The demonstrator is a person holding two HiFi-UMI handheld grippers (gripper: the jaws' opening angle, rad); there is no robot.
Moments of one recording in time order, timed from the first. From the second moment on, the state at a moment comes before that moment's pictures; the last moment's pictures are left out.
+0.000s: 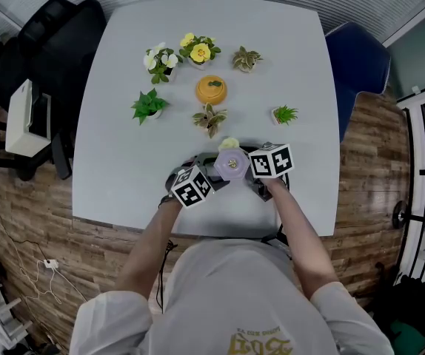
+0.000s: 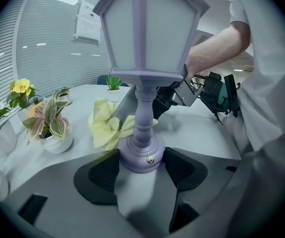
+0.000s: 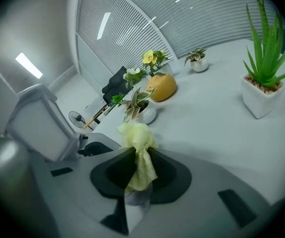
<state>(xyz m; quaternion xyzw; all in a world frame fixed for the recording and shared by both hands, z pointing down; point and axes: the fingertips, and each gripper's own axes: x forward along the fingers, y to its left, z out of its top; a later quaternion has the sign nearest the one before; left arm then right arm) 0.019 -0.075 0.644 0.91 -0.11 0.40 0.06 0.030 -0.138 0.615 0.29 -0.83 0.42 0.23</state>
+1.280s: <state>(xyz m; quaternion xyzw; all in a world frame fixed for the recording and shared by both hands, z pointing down) 0.020 -0.073 0.644 0.91 -0.11 0.40 0.06 0.070 -0.100 0.623 0.32 -0.80 0.43 0.26</state>
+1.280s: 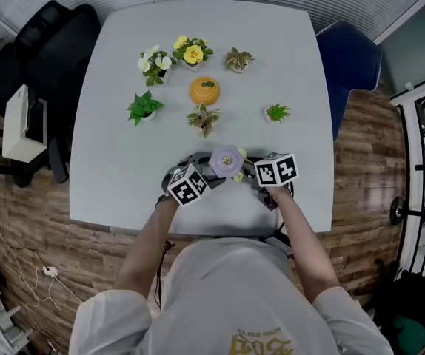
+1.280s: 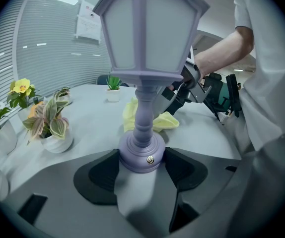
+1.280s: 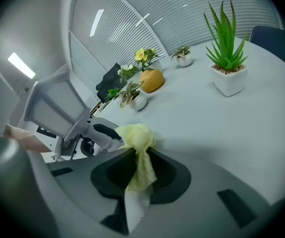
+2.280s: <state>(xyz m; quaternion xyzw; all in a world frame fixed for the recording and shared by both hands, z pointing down) 0.020 -0.075 0.644 0.91 -0.11 0.40 0.06 0.057 -0.067 0.624 0.25 -0.81 0.46 0.27</state>
